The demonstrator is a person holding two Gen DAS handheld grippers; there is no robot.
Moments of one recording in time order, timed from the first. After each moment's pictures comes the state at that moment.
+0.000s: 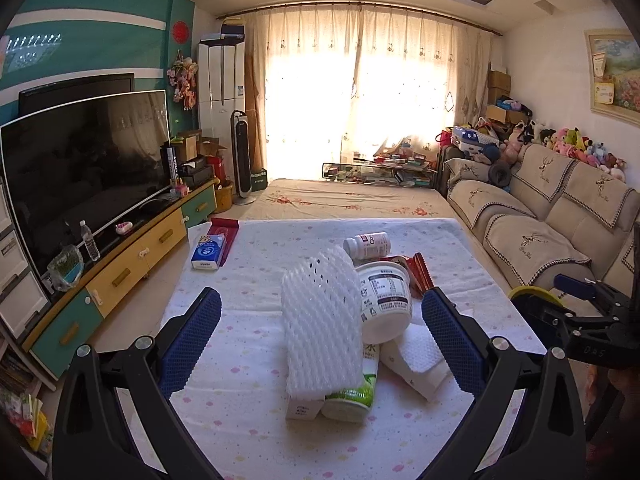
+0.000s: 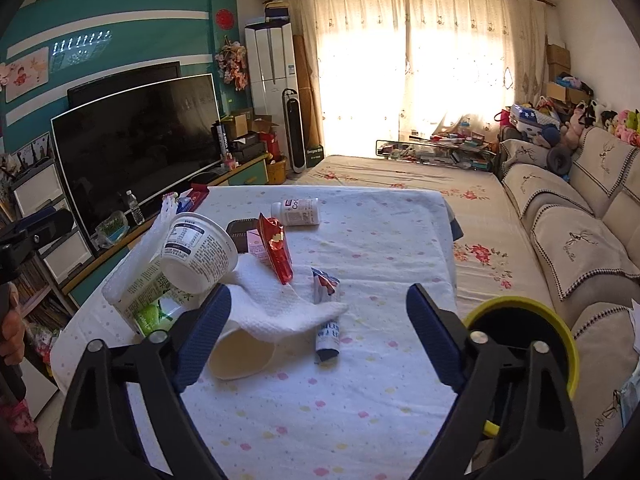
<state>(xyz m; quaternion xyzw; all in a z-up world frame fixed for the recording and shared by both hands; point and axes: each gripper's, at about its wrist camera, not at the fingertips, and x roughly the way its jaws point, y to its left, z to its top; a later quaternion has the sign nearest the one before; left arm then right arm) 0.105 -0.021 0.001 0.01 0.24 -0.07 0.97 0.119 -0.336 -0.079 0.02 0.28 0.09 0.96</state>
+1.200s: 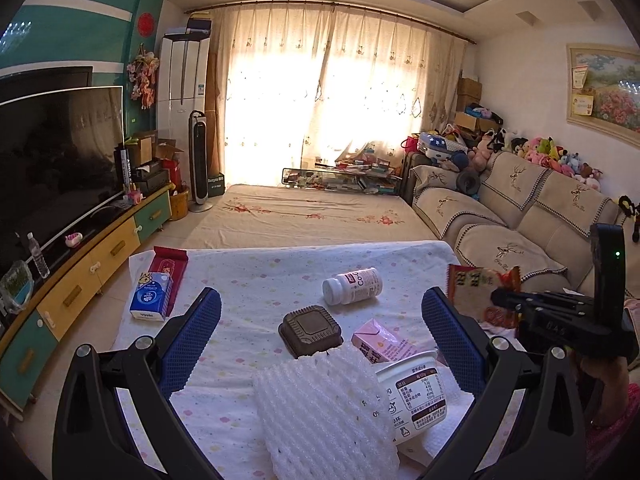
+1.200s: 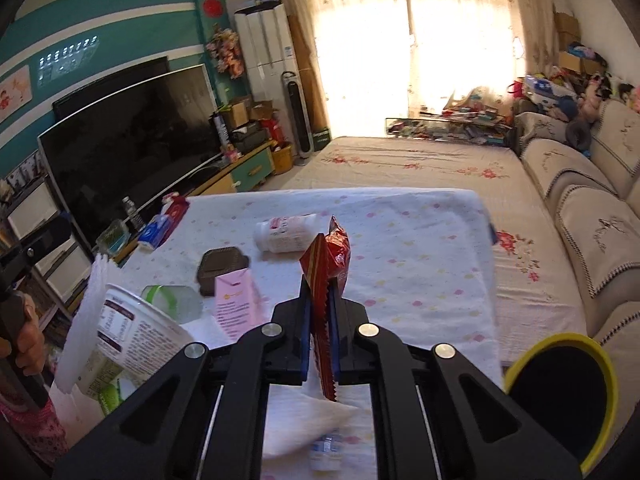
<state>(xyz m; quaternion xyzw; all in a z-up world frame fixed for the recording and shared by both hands) 0.258 -0.014 -0.024 -0.01 0.23 -0.15 0.96 0.235 -0.351 -0.088 0.06 0.31 0.08 0.95</state>
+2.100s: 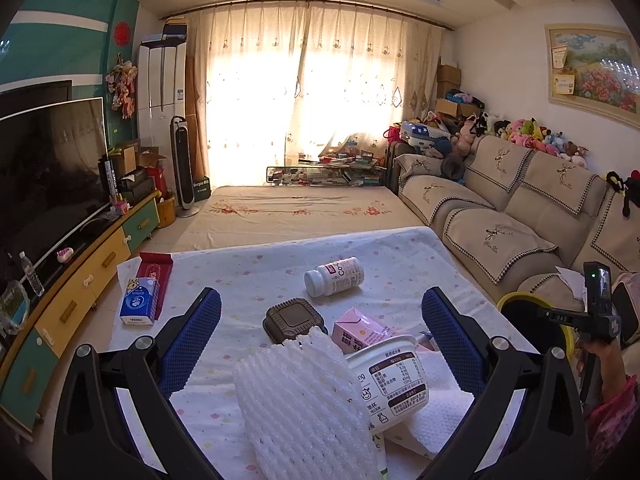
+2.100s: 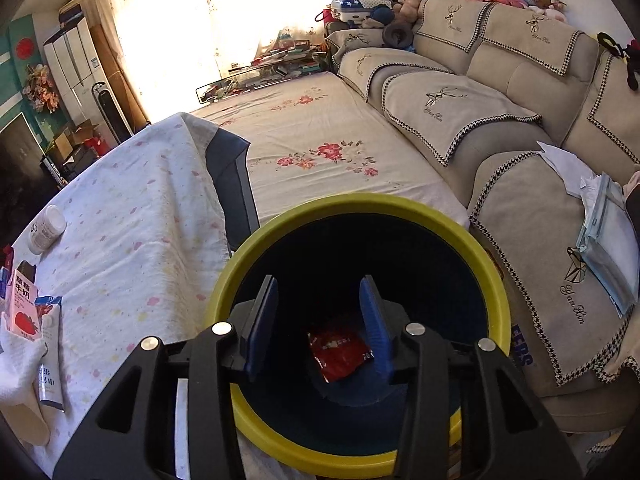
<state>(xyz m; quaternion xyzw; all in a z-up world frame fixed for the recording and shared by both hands) 0.236 -0.032 -0.021 0.02 0.23 -0.18 0.96 0.184 -0.539 -0.191 0.16 0.39 -0.20 0.88</state>
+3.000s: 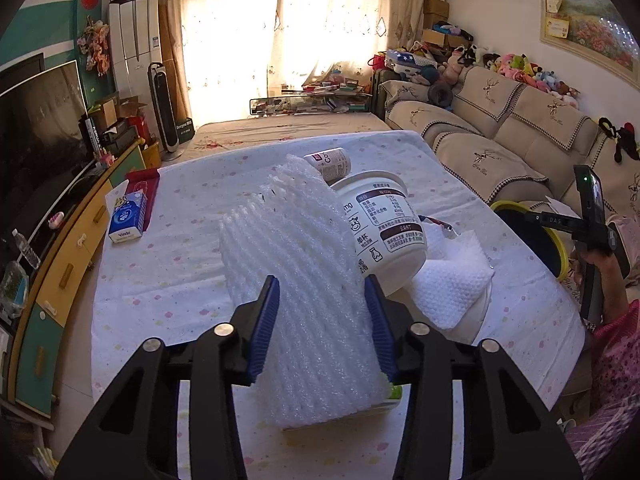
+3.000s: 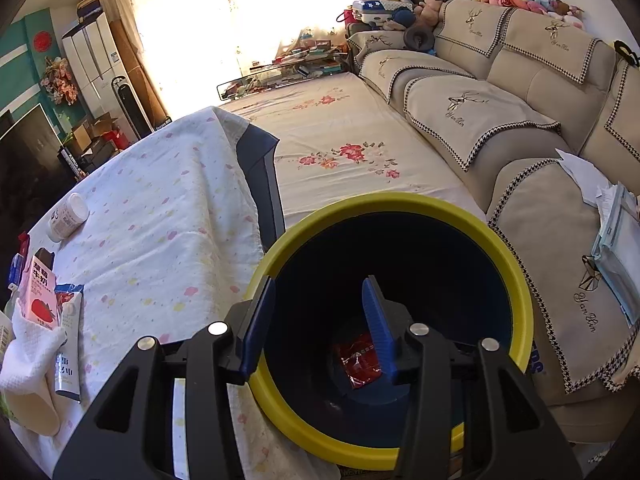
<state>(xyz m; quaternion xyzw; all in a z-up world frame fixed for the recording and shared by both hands) 0.200 -0.022 -0.080 0.07 0.35 -0.20 0.91 0.188 -0.523 -0.184 0.16 0.39 -0.16 0.89</state>
